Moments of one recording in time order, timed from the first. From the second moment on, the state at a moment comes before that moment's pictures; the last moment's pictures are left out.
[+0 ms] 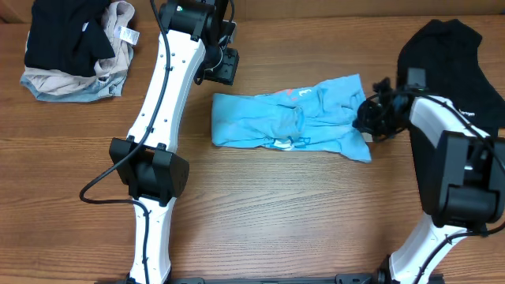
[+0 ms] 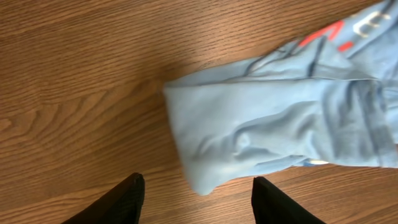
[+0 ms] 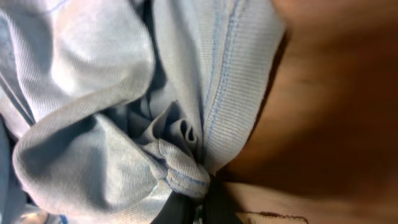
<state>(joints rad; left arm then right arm) -0.29 2.33 2.53 -1.54 0.05 -0.06 -0.16 2.02 1.29 -0.65 -0.41 0.14</state>
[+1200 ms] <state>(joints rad) -0.14 2.33 2.50 -1.45 -0.05 -0.05 0.53 1.82 1.46 -0.56 -0.15 0.36</state>
